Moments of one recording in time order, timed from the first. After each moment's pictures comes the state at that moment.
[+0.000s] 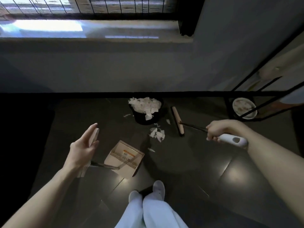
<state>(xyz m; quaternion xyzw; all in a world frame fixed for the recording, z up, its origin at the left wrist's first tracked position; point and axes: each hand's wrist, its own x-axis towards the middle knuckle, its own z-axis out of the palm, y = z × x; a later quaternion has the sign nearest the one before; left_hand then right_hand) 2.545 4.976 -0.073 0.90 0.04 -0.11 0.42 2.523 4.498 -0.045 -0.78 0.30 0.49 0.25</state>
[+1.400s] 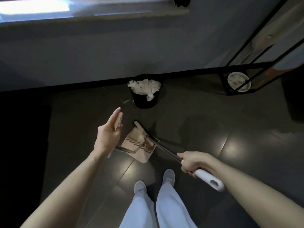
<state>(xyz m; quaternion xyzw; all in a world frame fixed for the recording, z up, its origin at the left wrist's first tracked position) 2.513 4.979 -0.100 0.87 -0.06 -0.13 0.48 2.374 4.724 -0.071 -0.73 0.26 0.57 0.29</state>
